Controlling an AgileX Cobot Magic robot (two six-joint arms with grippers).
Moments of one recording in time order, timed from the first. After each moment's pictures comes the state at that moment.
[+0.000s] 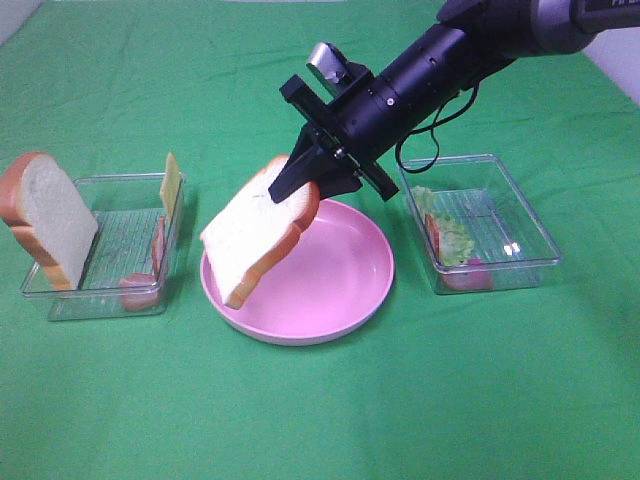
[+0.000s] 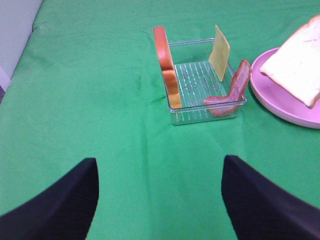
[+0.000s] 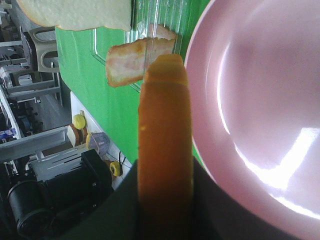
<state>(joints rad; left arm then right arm) 0.09 0.00 -0.51 -0.15 1.05 0.15 0.35 2.25 -1.70 0.93 1.19 -0.33</state>
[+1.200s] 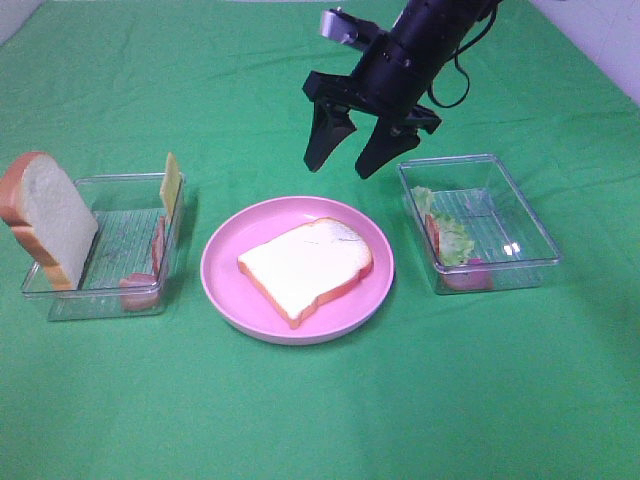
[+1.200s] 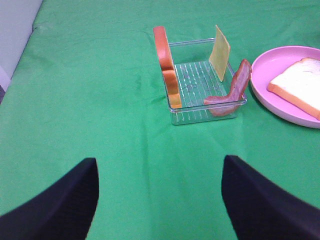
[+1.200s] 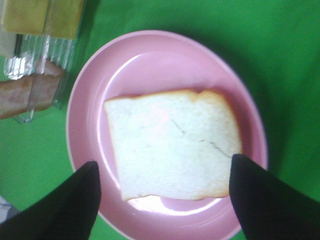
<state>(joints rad) 0.09 0.00 -0.51 -0.15 1.05 0.15 0.36 2.27 -2.00 0.43 1.21 -0.18</state>
